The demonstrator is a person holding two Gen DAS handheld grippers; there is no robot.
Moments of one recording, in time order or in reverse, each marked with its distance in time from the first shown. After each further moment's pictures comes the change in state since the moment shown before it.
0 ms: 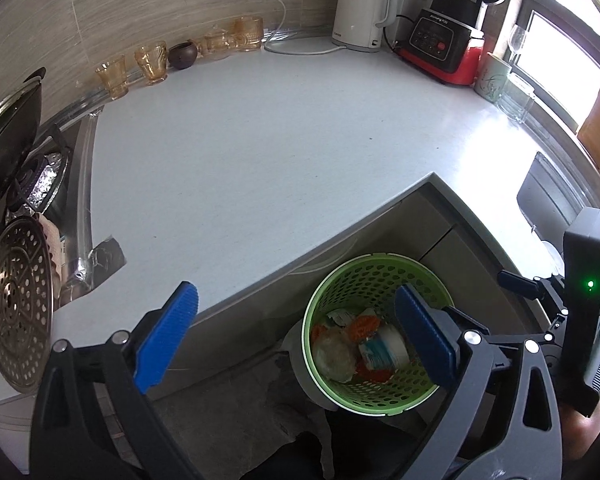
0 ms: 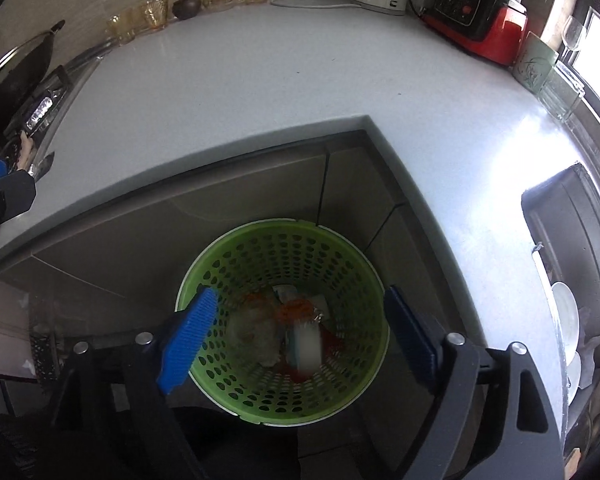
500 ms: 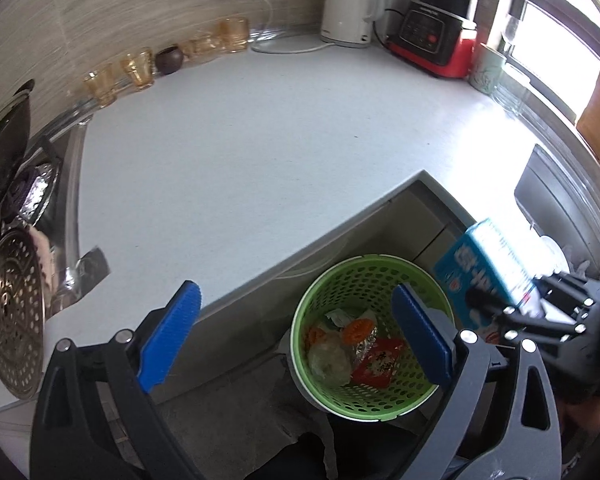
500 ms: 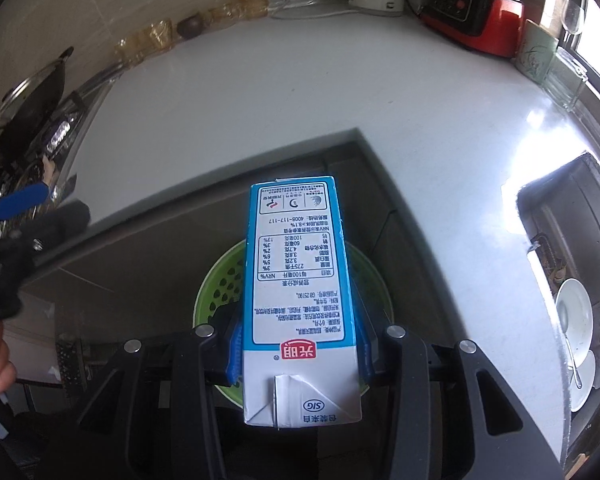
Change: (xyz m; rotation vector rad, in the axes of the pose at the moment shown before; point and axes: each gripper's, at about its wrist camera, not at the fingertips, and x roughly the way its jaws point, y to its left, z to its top) left arm 0.009 -0.019 0.008 0.021 0.003 0.011; right arm -0.014 -0.018 0.002 0.033 -0.012 0.101
